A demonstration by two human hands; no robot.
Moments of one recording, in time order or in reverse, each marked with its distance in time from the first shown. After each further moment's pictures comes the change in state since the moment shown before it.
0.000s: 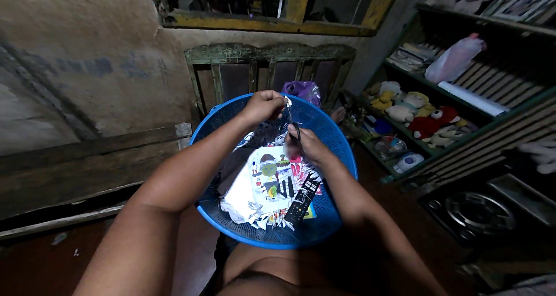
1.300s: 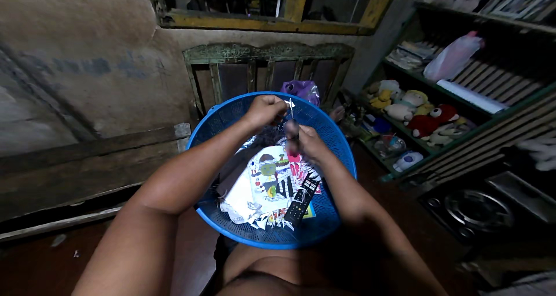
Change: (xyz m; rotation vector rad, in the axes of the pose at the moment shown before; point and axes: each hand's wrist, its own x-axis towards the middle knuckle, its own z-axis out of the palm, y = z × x) left_hand -0.005 -0.003 0.014 0.067 0.034 -0.039; right_hand -0.001 -0.005 0.002 -0.016 0.151 0.028
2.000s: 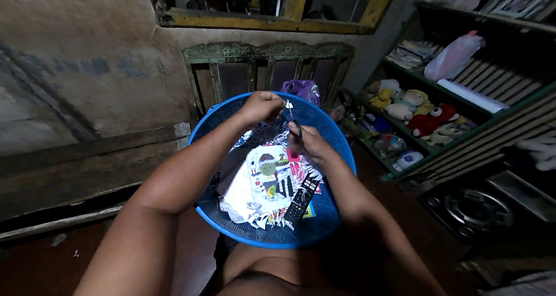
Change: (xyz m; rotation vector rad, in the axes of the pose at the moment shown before) left_hand 0.003 0.004 -0.017 0.038 -0.079 0.043; right_hand -0.001 0.000 -0.007 0.113 -0.099 0.036
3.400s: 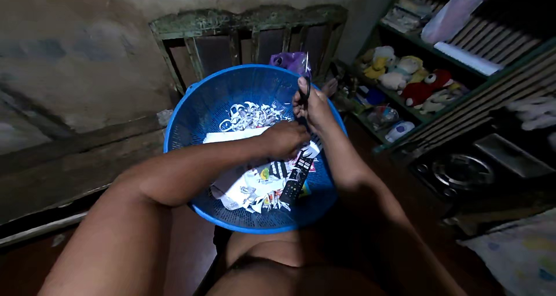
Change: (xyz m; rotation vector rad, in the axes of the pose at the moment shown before) left_hand -0.031 -0.060 0.106 1.087 -0.508 0.715; right_hand 0.009 -0.017 -0.018 0.006 0.347 -0.175
